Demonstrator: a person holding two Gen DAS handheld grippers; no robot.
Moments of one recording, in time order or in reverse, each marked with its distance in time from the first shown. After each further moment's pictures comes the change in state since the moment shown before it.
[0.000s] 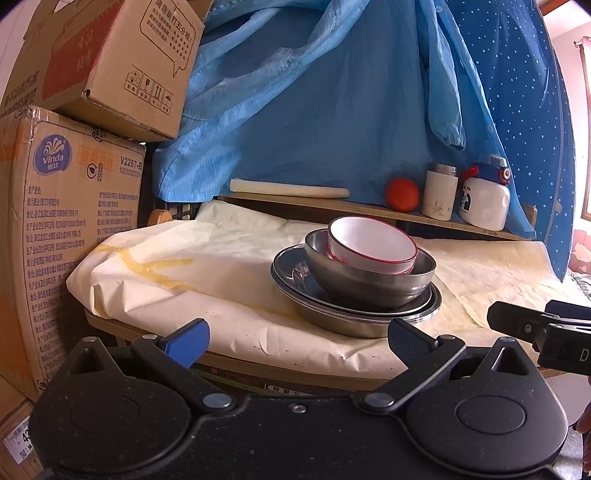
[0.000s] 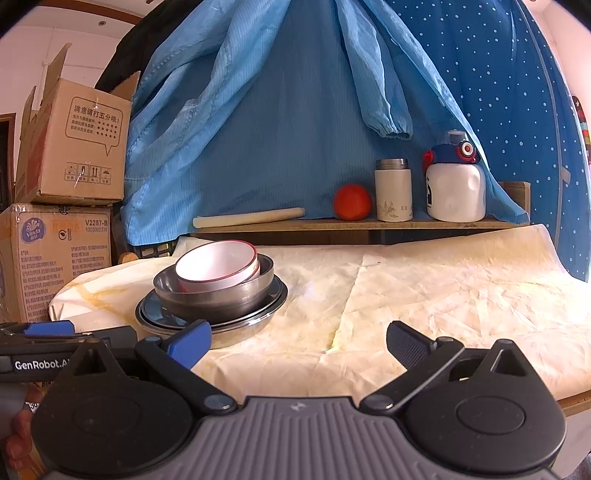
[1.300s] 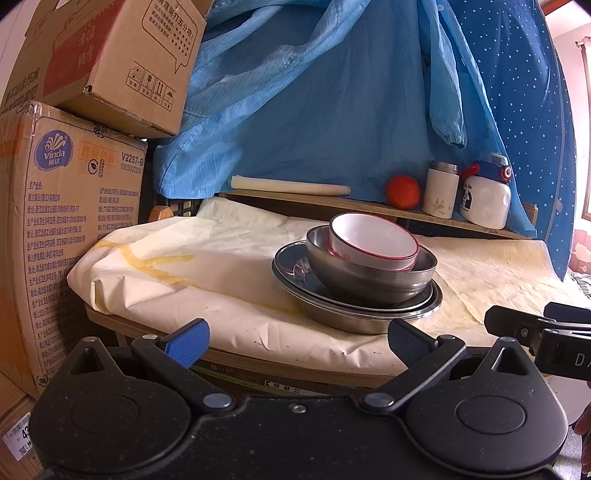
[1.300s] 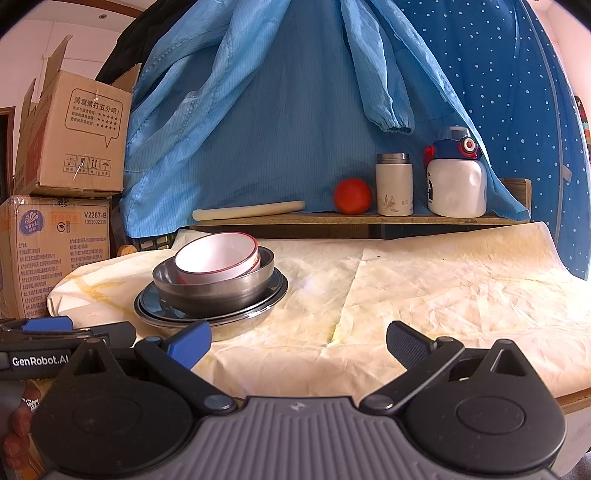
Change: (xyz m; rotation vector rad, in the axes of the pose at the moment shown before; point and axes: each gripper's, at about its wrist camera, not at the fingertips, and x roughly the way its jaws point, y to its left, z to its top) left arm 0.000 0.000 -0.001 -0.002 0.007 0.001; right arm 0.002 0.001 -0.002 -0.007 0.017 -0.002
